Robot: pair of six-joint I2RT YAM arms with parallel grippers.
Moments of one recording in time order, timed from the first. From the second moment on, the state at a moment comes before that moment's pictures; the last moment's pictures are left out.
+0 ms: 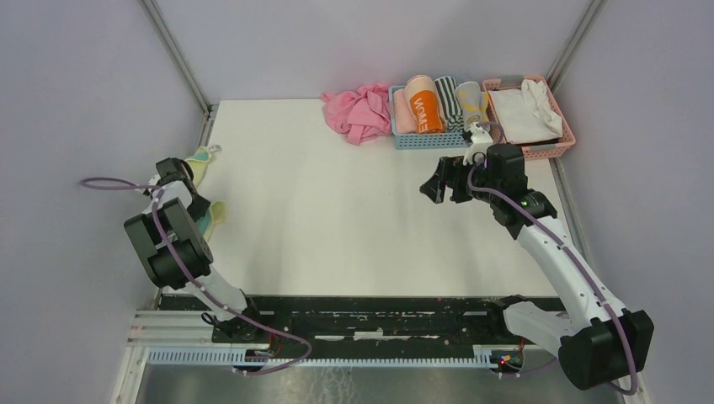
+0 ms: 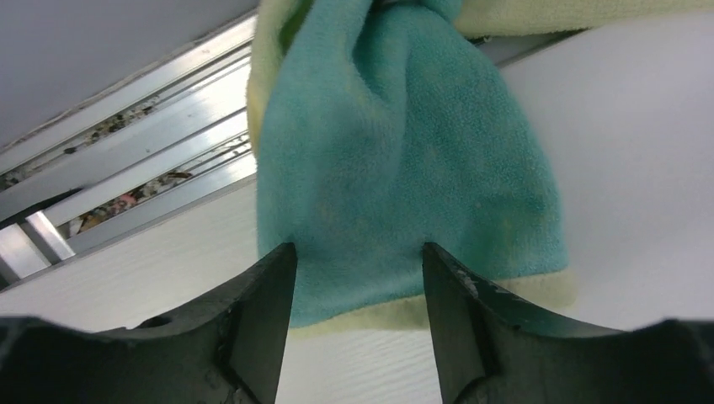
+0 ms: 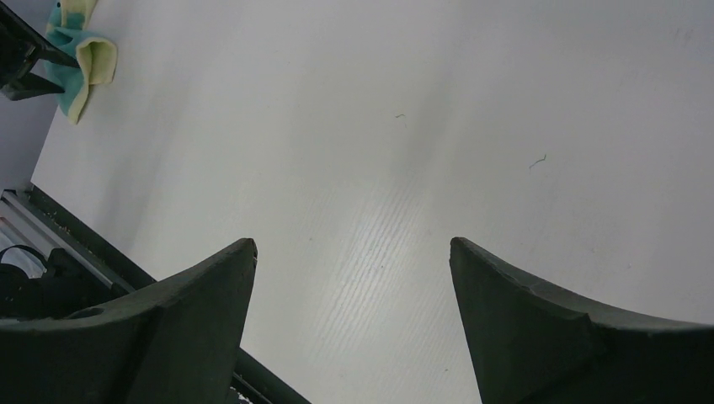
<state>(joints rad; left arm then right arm) 0.51 1.66 1.03 -0.48 -0.34 -0.55 0.27 1.06 0.93 -0.40 -0.35 0.27</state>
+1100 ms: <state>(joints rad) -0.74 1.35 0.93 -0.30 -0.15 -0.82 0.44 1.16 0.92 -0.44 -0.30 0.21</state>
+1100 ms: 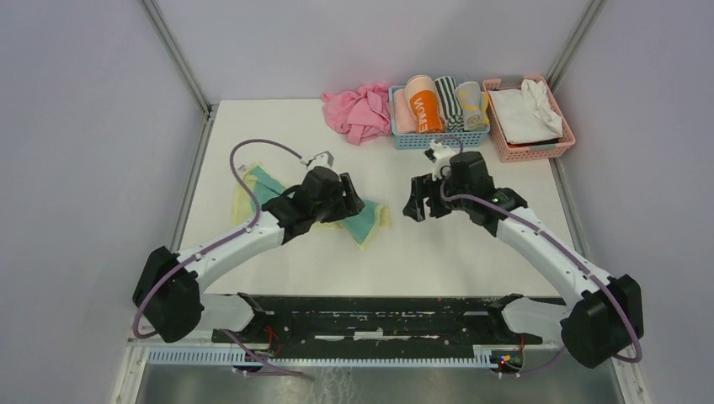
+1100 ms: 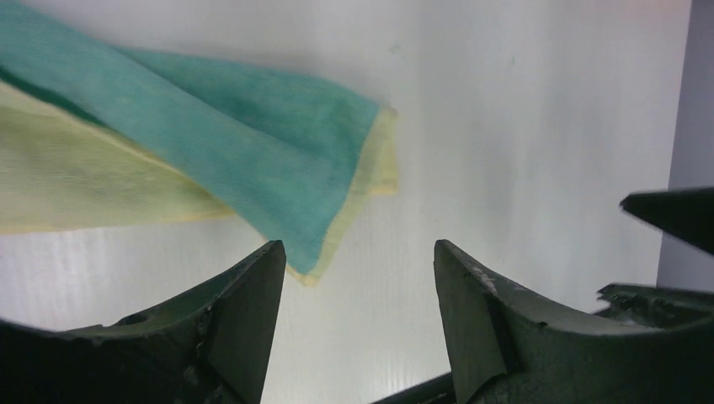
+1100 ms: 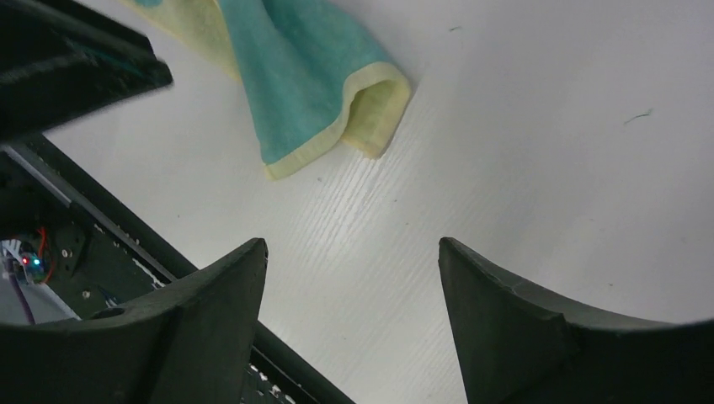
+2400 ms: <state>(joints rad) -0.31 1.46 0.61 0.03 -0.03 -0.75 1.01 1.67 1.07 -0.51 0.23 0.12</state>
